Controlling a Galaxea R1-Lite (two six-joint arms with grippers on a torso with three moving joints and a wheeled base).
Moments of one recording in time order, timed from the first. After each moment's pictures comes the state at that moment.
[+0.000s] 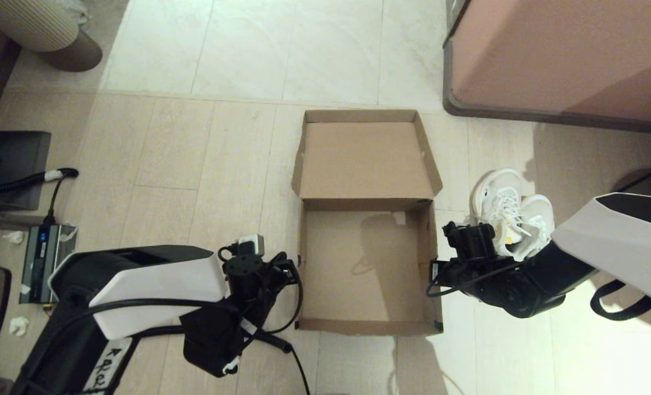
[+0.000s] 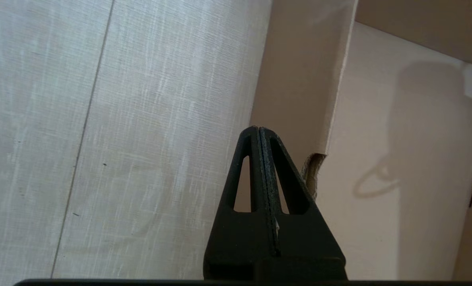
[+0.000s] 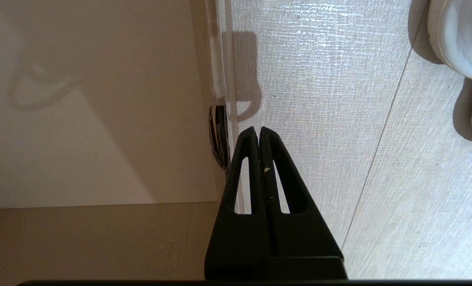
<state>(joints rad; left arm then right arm) -0.49 2.49 -0.88 -1.52 0.28 -0.29 0.30 2.23 -0.98 -0.63 -0.27 0.28</state>
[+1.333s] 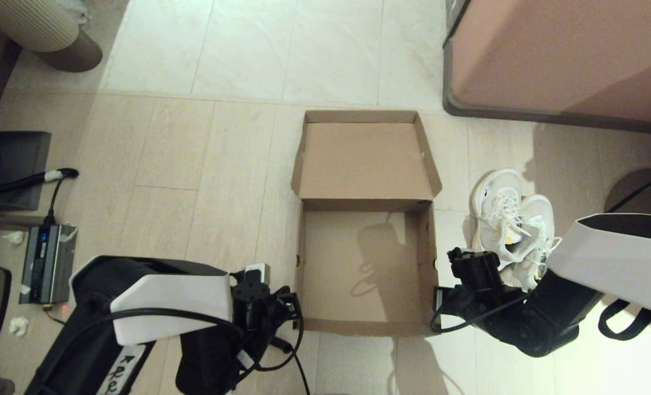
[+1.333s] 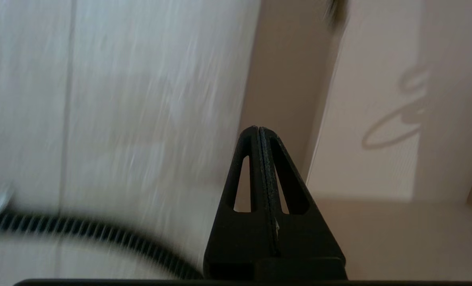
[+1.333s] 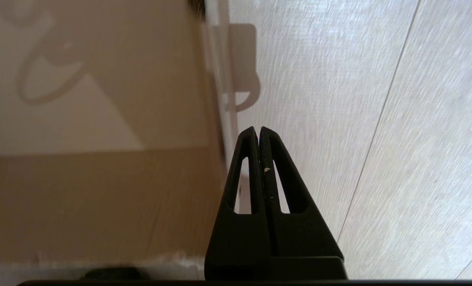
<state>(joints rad) -0.55 2.51 -0.70 -1.52 0.28 -0.32 0.34 2.23 -0.74 -0.82 -0.27 0.33</state>
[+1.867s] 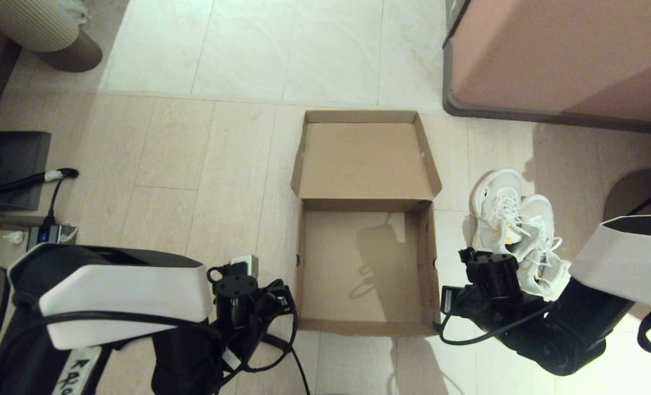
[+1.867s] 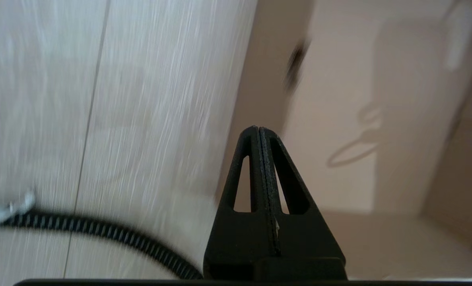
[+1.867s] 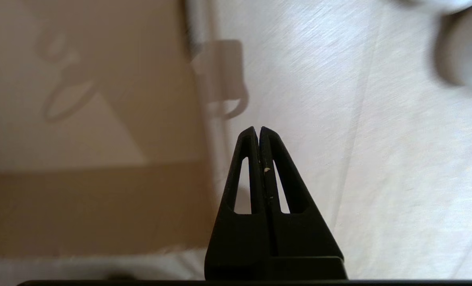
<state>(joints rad) -0.56 2.35 -0.59 -1.52 0.31 -0.35 0.34 2.14 -0.62 -0.94 -0.31 0.32</state>
